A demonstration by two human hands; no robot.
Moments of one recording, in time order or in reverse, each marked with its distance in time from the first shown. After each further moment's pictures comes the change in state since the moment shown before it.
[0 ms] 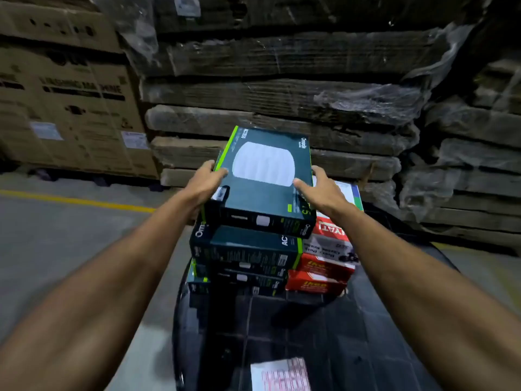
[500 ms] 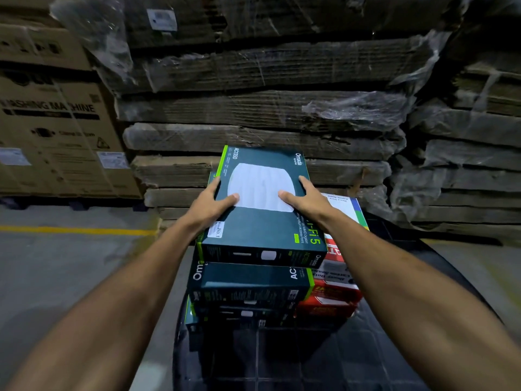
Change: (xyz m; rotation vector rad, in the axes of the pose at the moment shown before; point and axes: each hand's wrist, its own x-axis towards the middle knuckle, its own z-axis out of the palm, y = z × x) left_hand 0.046 -0.014 0.004 -0.087 -0.270 0.145; right_hand 0.048 -0.016 0.022 0.341 -0.089 0.117
